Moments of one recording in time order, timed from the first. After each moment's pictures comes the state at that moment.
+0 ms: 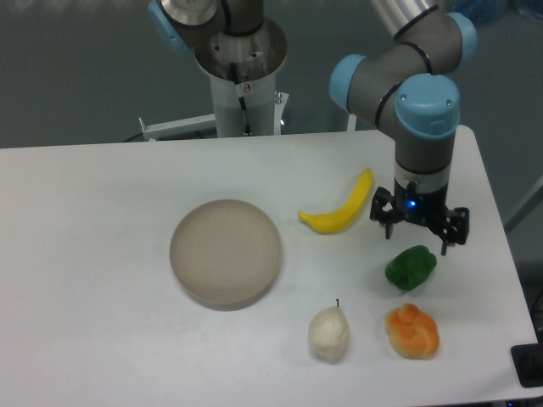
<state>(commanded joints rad) 2.44 -2.01 -1.48 -0.89 1.59 1.12</state>
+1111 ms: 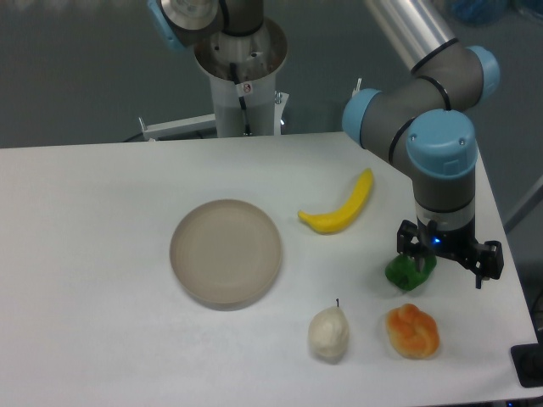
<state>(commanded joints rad) 2.41 -2.10 -1.36 -0.89 1.69 1.12</state>
